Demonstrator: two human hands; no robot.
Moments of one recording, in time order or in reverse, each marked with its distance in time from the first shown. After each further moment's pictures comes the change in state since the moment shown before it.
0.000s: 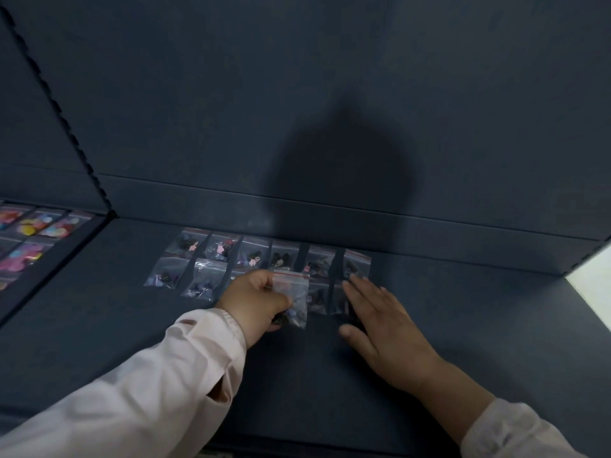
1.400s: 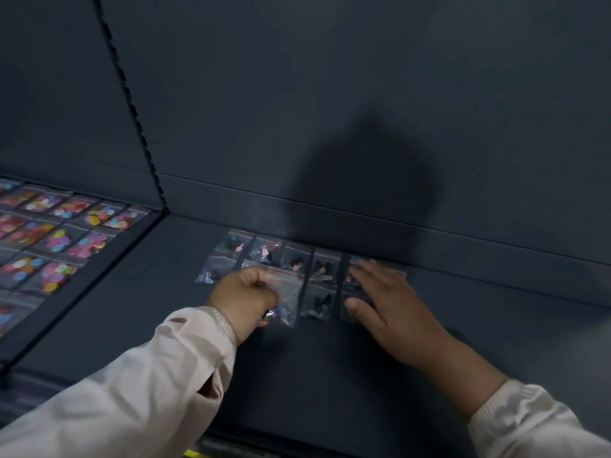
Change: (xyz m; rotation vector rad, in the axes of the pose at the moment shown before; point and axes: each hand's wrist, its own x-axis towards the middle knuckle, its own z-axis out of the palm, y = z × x) left_hand 0.001 -0.008 -0.068 0.029 0.148 0.036; right_hand 0.051 -0.039 -0.023 0.093 0.073 -0.057
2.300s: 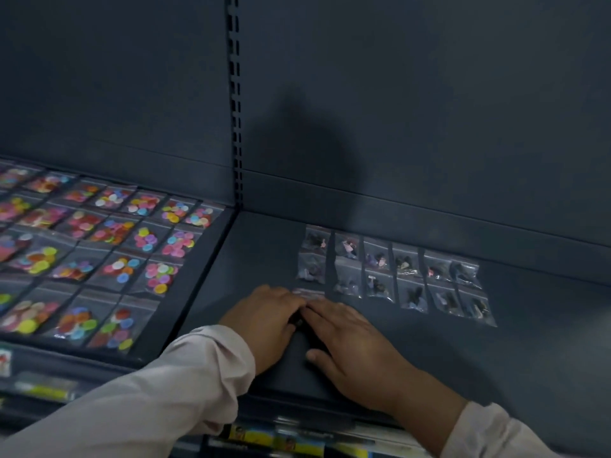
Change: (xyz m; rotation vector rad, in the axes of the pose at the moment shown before) left_hand 0.020 -0.056 -0.160 1.001 -0.331 0.643; right_hand 0.032 -0.204 0.083 -0.042 -0.127 -0.205
